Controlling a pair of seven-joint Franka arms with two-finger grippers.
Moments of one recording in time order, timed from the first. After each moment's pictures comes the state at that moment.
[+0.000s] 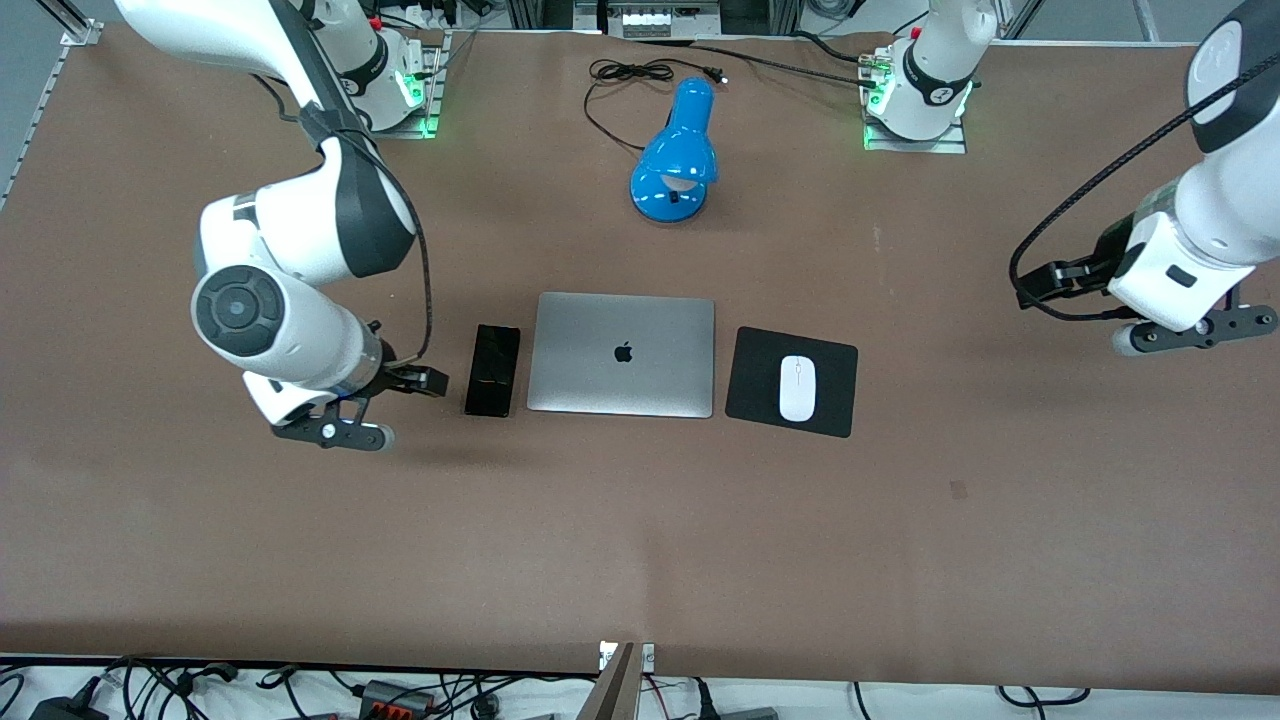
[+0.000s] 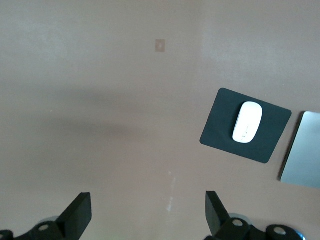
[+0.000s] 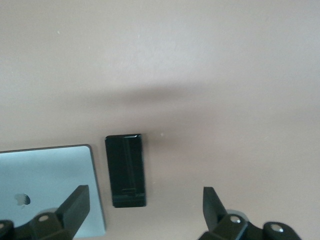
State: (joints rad) left arm 0.05 0.16 -0.12 -1.54 0.01 1.56 -0.21; right arm 0.31 0.53 -0.01 -1.34 -0.01 1.78 0.42
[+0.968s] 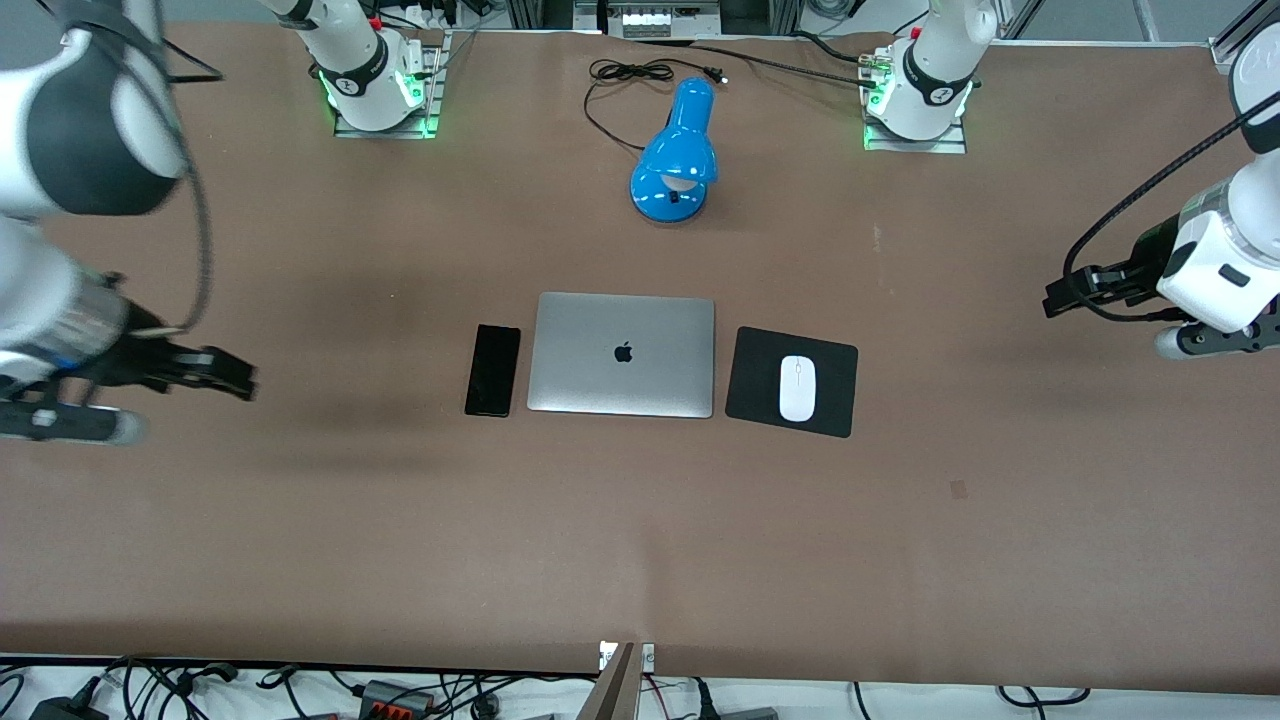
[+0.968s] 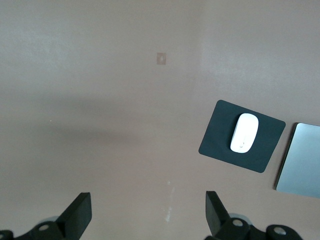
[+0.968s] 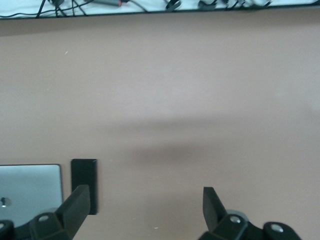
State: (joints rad) left arm 0.08 0.13 -0.11 -1.55 -0.01 1.60 -0.20; right arm 0.08 0.40 -0.02 -1.20 -0.01 1.68 0.13
